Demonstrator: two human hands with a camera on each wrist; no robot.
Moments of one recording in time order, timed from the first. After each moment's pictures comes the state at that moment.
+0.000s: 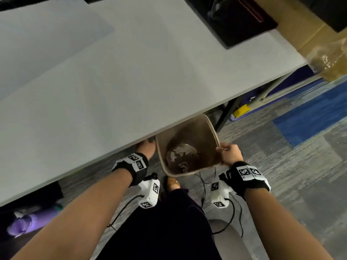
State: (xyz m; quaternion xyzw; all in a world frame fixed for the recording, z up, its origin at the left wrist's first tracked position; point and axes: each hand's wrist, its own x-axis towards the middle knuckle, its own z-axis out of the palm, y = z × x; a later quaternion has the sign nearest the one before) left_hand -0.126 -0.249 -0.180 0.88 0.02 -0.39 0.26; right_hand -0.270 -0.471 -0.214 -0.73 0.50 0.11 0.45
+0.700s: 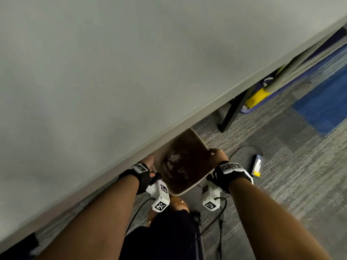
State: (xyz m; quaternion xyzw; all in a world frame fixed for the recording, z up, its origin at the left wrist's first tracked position) left_hand -0.077 -0.304 -0.410 0.76 0.23 -0.49 0.37; right_hand -0.203 -0.493 -0.429 -0.69 0.52 0.22 0.46
